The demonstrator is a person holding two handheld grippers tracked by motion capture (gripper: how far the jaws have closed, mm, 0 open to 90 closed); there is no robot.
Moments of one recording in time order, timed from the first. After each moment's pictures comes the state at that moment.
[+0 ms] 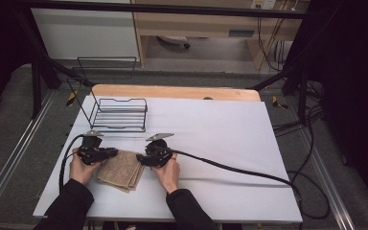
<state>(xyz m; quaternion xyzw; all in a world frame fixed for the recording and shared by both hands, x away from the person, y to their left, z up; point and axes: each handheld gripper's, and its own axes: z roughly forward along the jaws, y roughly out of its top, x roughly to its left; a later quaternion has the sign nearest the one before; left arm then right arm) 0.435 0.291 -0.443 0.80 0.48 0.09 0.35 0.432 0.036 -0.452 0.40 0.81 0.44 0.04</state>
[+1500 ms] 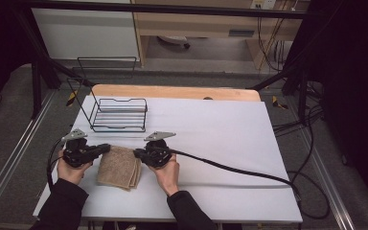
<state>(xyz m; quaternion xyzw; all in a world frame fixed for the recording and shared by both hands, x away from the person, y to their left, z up) 0.400 0.311 -0.407 0.76 0.45 0.12 0.45 0.413 0.034 -0.420 0.34 0.79 0.50 0.04</state>
